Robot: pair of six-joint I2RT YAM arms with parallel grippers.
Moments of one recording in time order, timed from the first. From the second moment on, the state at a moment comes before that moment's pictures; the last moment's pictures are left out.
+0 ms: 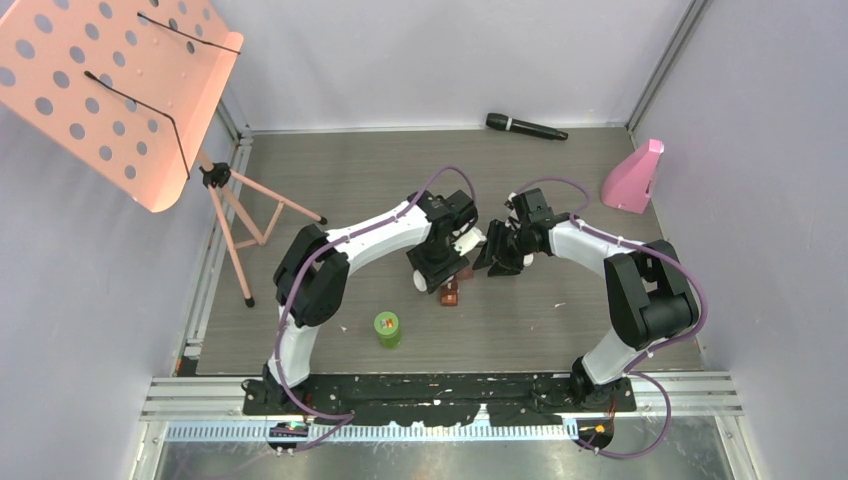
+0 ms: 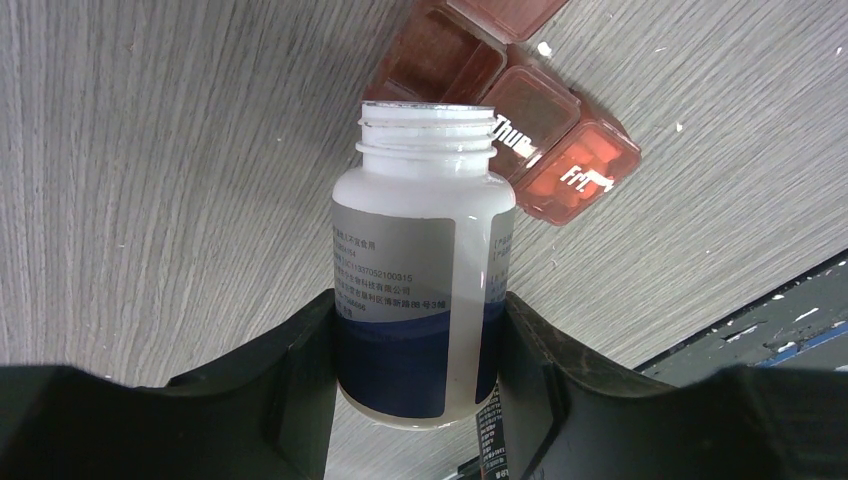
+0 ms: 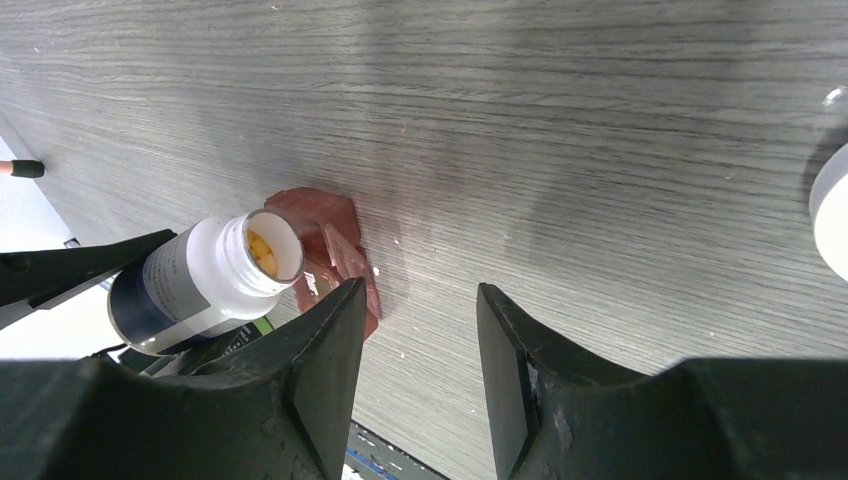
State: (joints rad) left arm -0.86 2.02 1.66 -1.06 0.04 0.15; right arm 0.32 1.62 0.91 -0.38 -0.41 0.60
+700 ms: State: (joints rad) left arm -0.86 2.04 1.70 -1.11 0.05 0.15; right arm 0.32 1.63 0.90 -0.36 -0.44 0.60
